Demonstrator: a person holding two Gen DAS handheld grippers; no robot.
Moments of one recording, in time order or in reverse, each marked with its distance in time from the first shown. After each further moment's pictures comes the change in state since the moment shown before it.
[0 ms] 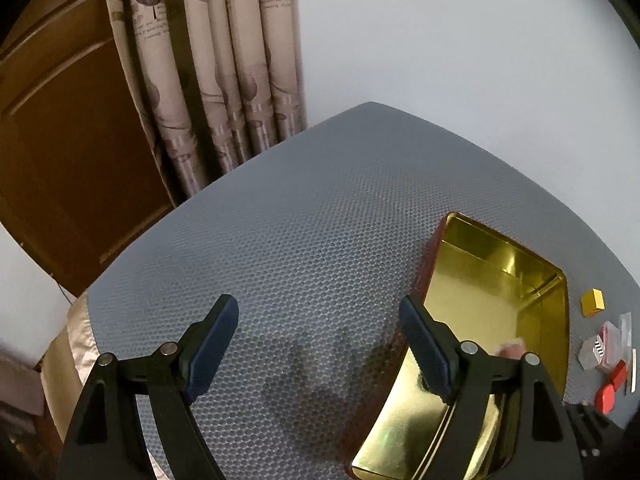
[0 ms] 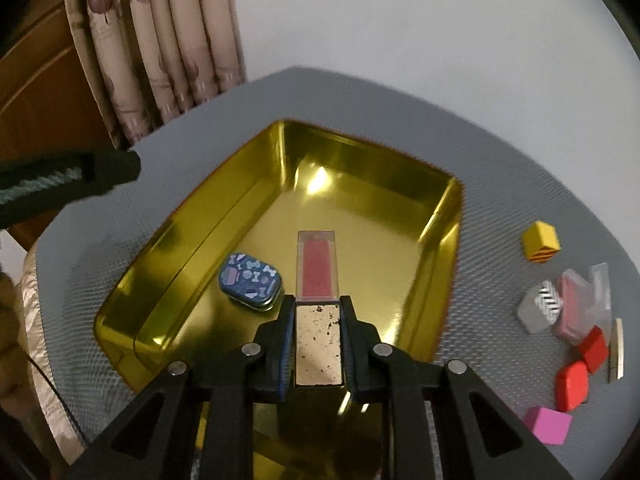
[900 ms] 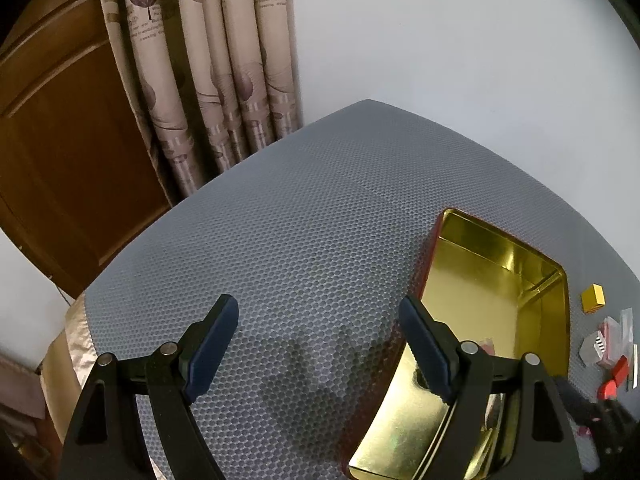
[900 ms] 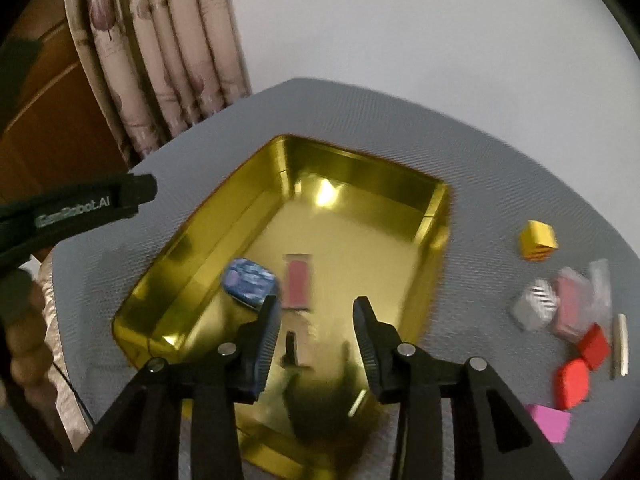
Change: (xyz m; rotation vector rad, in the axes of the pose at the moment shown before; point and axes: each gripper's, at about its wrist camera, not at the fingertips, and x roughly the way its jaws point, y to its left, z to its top) left arm 0.004 -0.003 -0.003 0.021 0.002 -0.012; right arm -0.038 -0.028 -0.012 0.026 -0.055 0.036
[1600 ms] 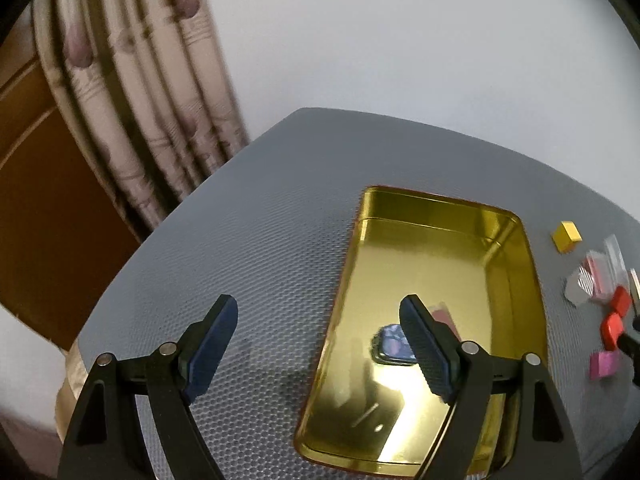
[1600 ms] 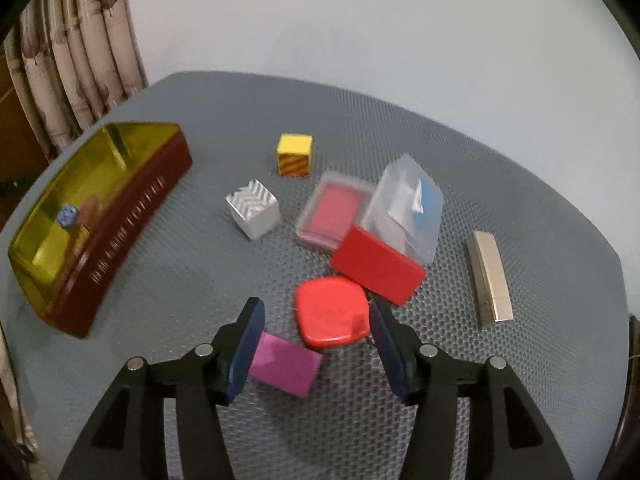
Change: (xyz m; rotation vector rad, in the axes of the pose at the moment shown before) left arm -0.018 -0.052 -0.019 0.246 -0.060 -0.066; right arm -0.029 -0.193 -0.078 0.091 0.062 -0.180
